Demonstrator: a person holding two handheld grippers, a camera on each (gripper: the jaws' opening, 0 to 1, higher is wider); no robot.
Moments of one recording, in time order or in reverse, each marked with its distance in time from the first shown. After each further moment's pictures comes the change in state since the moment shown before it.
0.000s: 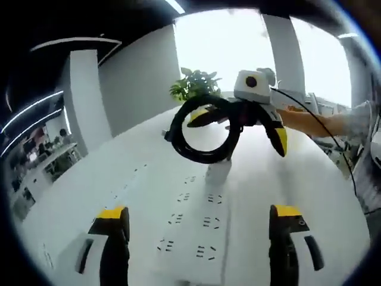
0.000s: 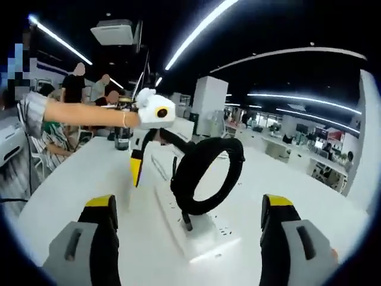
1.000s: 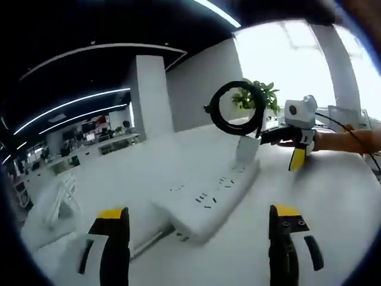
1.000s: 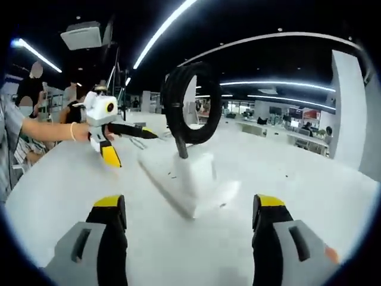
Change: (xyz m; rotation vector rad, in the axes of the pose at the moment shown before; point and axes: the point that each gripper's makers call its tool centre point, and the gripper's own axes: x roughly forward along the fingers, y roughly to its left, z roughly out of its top) left arm -0.028 0.008 -0.075 -0.225 -0.036 0.461; right arm -0.001 -0.007 -0.088 0.099 0.085 -0.189
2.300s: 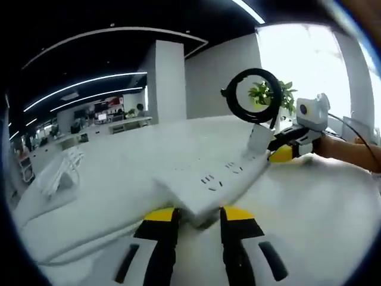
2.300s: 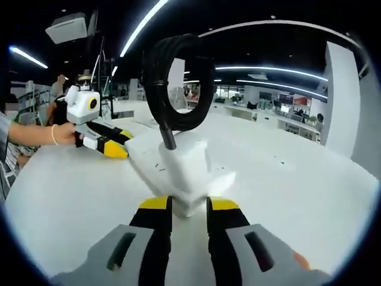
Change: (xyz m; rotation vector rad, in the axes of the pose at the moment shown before) left arm -0.002 -0.008 -0.017 -0.101 0.038 0.065; right arm 0.008 -0.009 -0.011 0.045 0.104 -0.086
